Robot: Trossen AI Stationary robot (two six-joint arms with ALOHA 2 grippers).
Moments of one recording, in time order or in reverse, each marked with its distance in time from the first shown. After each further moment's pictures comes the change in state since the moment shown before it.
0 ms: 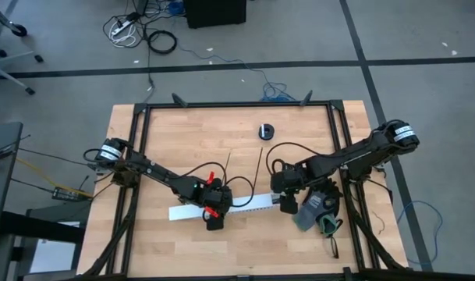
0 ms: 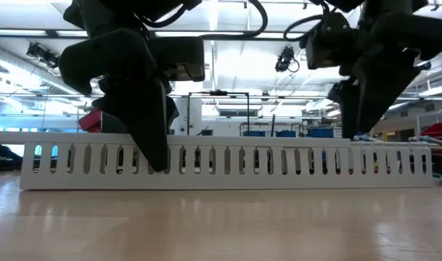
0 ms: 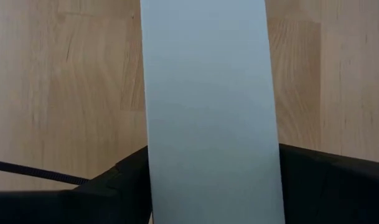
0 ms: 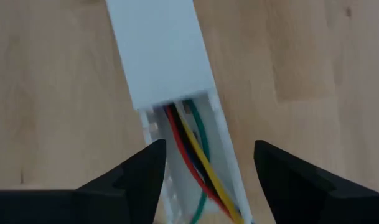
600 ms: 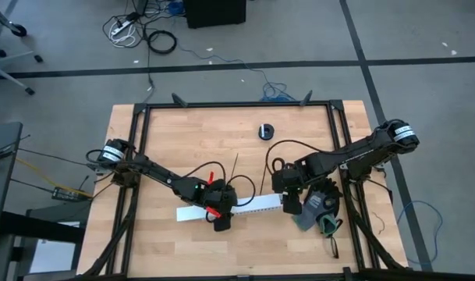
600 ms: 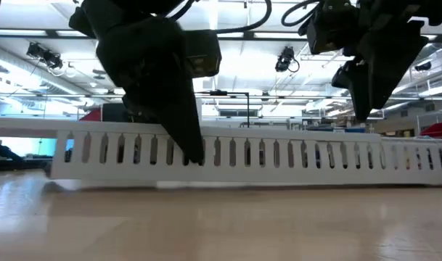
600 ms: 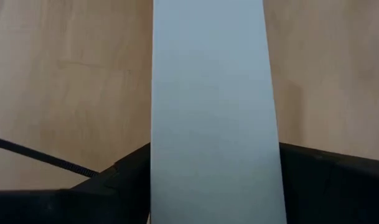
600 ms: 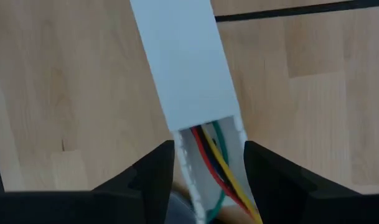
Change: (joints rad) left arm -0.002 0.008 -0.008 0.181 -0.045 -0.058; right arm 0.004 0.000 0.129 -0.221 -0.080 0.026
